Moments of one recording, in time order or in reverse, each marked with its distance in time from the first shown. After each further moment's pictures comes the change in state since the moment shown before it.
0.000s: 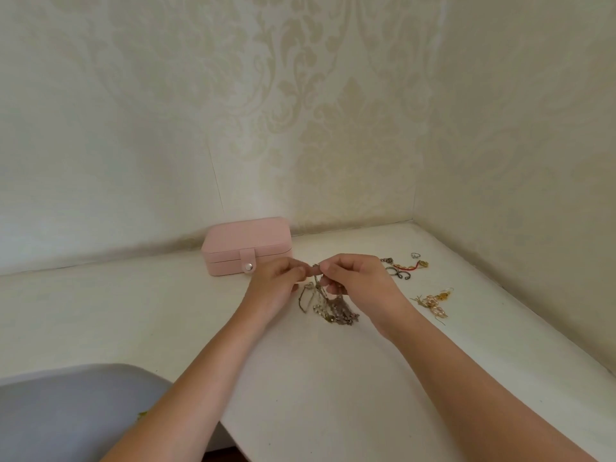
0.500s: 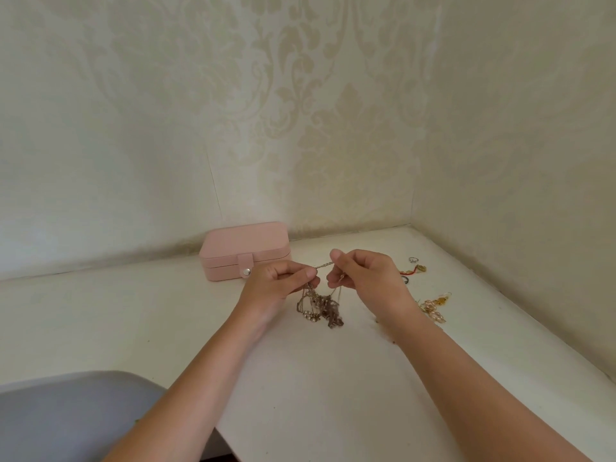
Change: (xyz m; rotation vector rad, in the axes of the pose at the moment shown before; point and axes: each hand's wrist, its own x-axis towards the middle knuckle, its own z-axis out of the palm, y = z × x) left_hand -0.004 0.006 -0.001 -0.271 -0.098 0.059; right_hand 0.005 -0.002 -0.009 0.020 0.130 -0.009
